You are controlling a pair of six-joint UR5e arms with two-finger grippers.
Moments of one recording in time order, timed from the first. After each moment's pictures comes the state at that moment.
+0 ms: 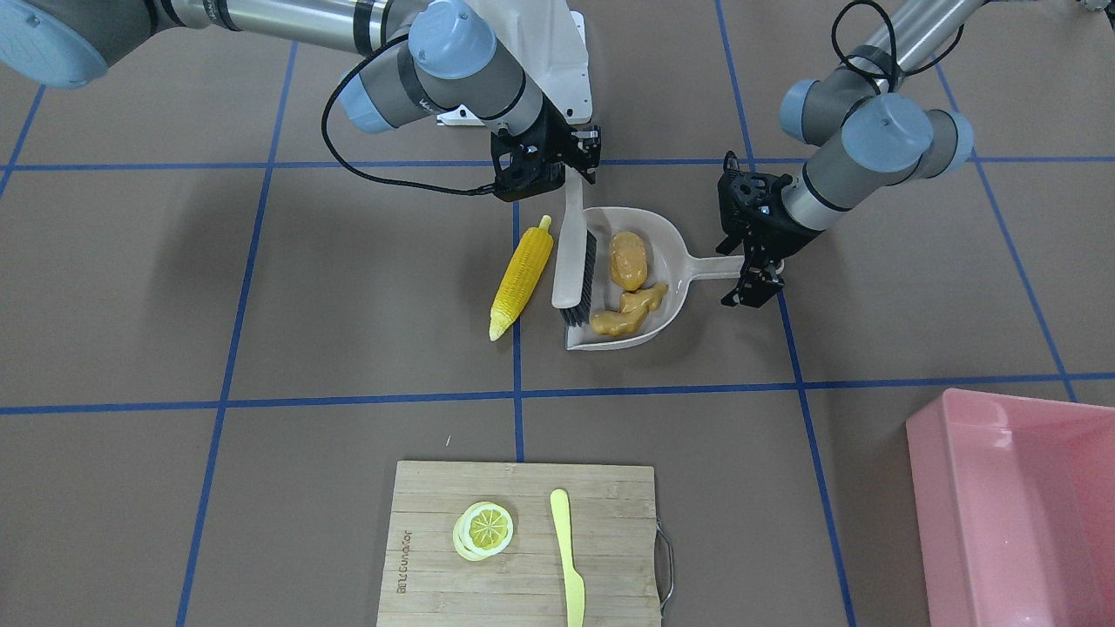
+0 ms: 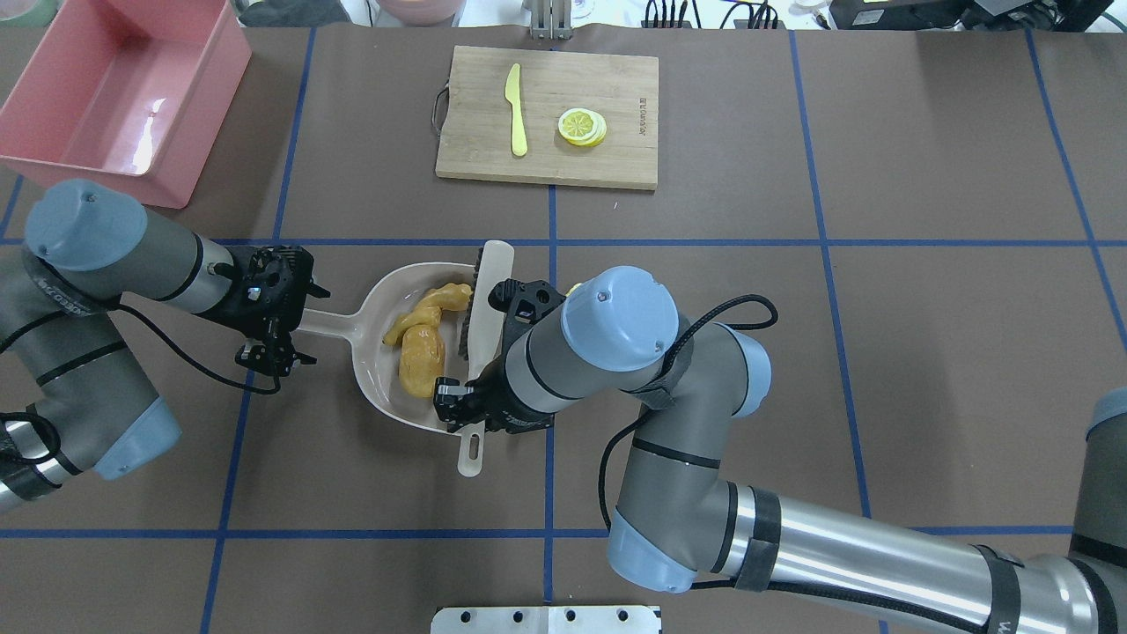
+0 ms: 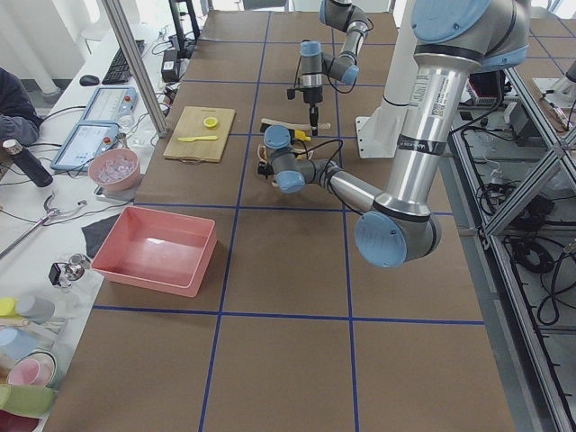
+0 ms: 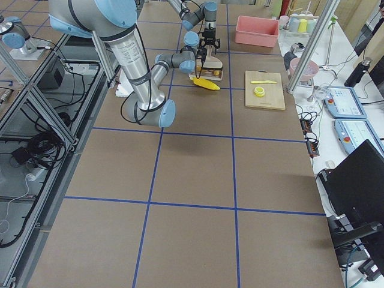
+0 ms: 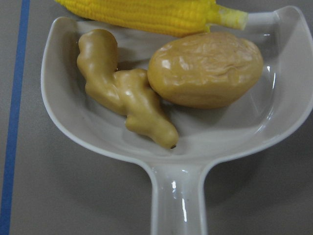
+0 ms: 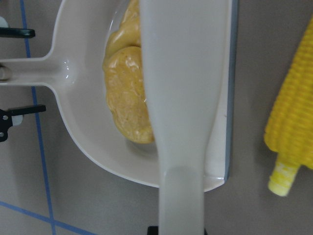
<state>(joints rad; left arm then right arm) -0.72 -1.82 -1.65 -2.25 -2.15 0.48 0.40 -0.85 1.57 -1.03 2.04 1.55</state>
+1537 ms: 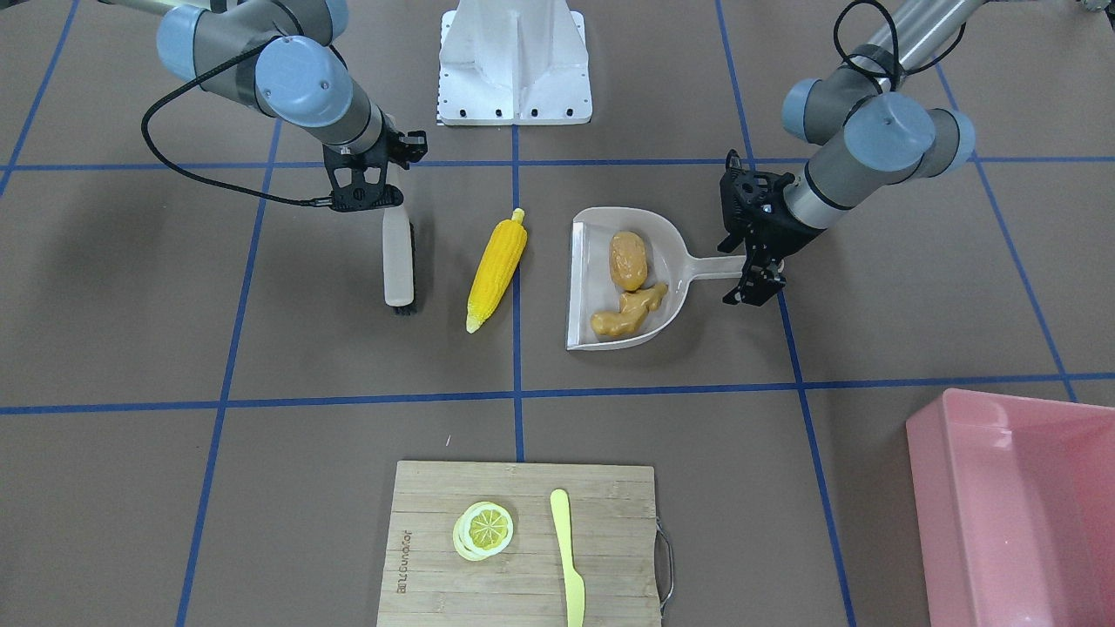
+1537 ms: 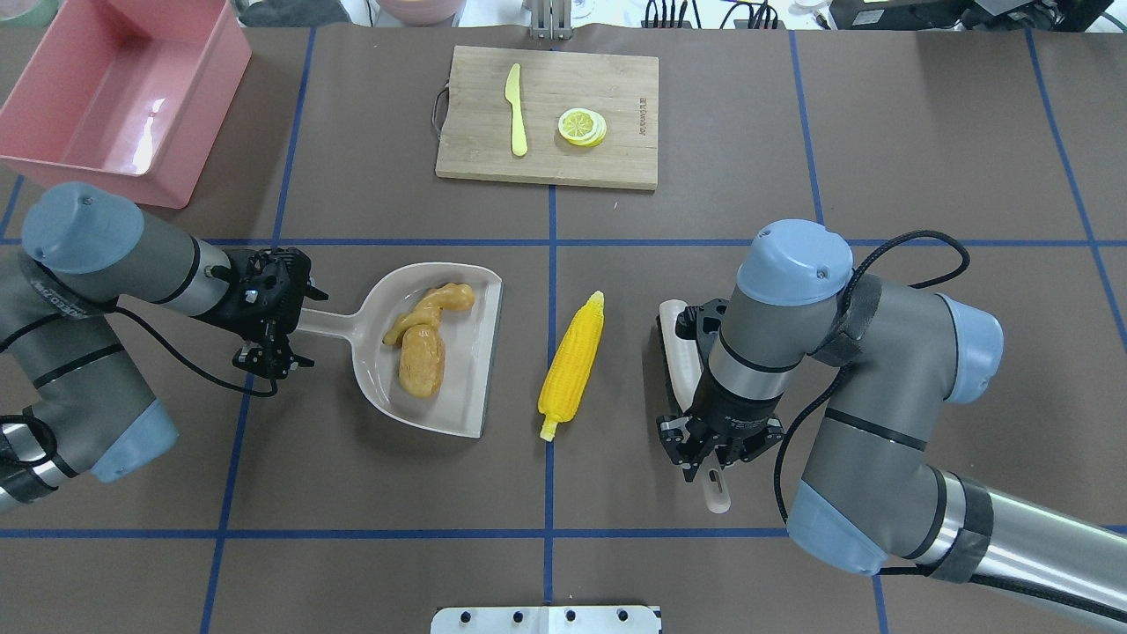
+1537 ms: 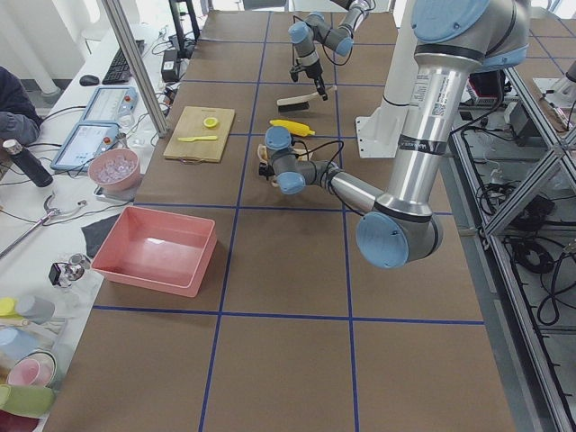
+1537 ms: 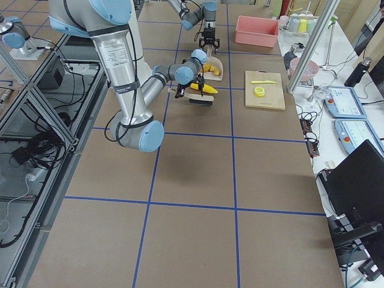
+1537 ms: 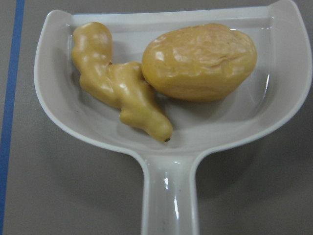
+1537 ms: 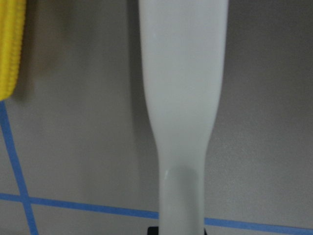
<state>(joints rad) -0.72 -1.81 -1.65 -2.26 -2.15 0.48 0.51 -1.15 1.87 -1.68 2.34 1.08</state>
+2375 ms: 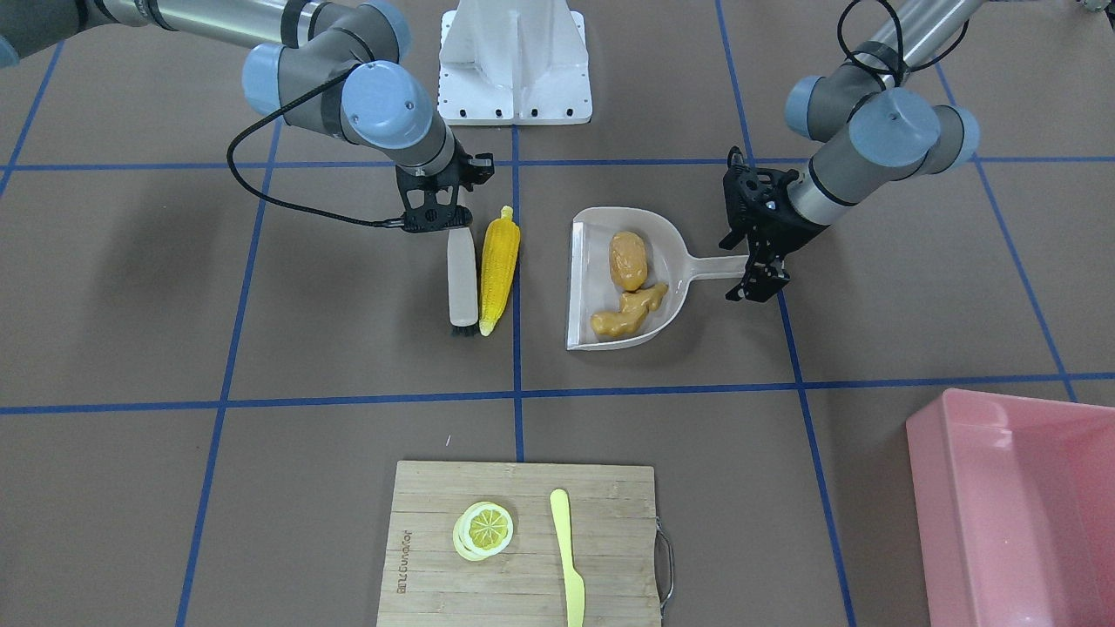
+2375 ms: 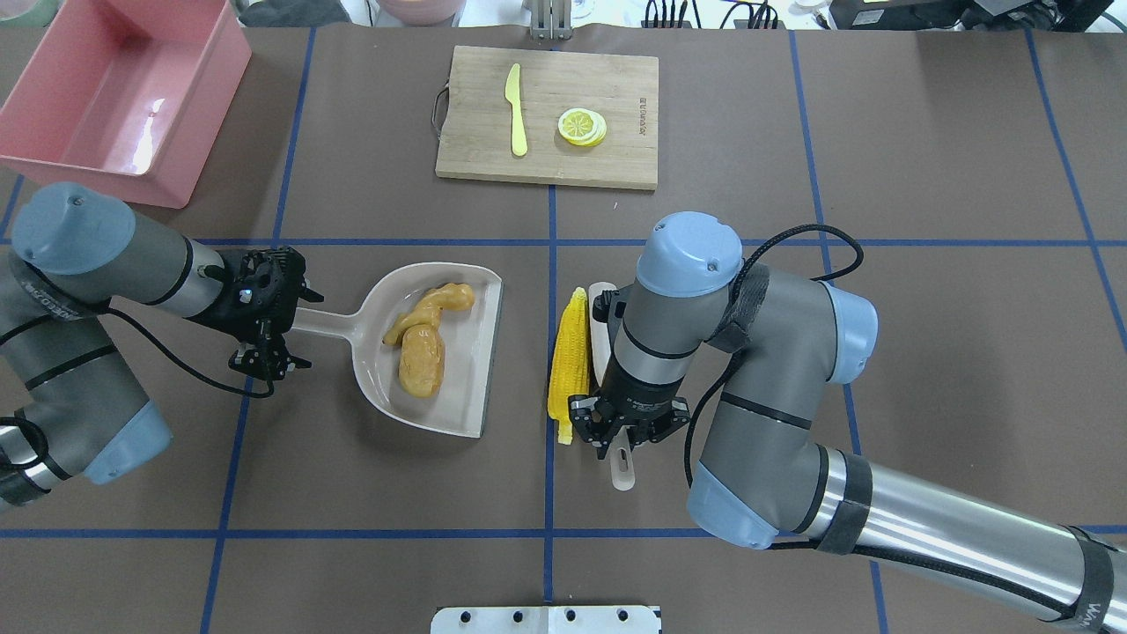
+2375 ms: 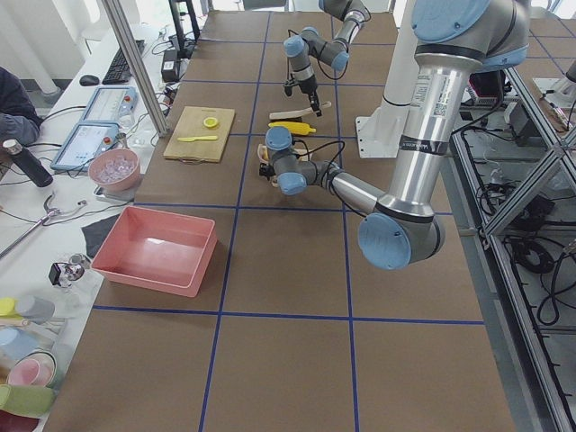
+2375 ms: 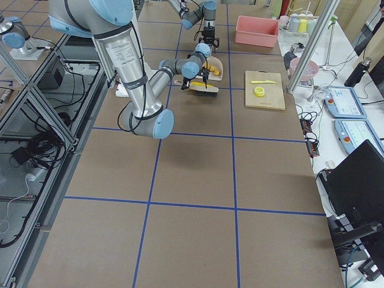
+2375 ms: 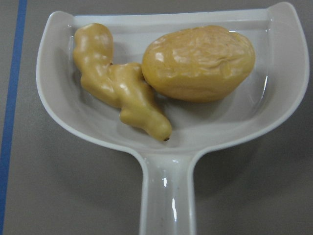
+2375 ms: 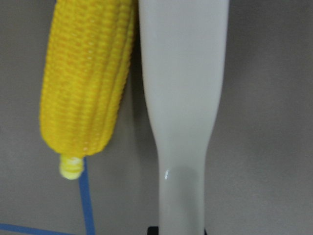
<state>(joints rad) -0.72 -1.80 -1.66 -2.26 -2.16 0.44 0.48 -0.97 1.68 -1.52 2.30 1.21</state>
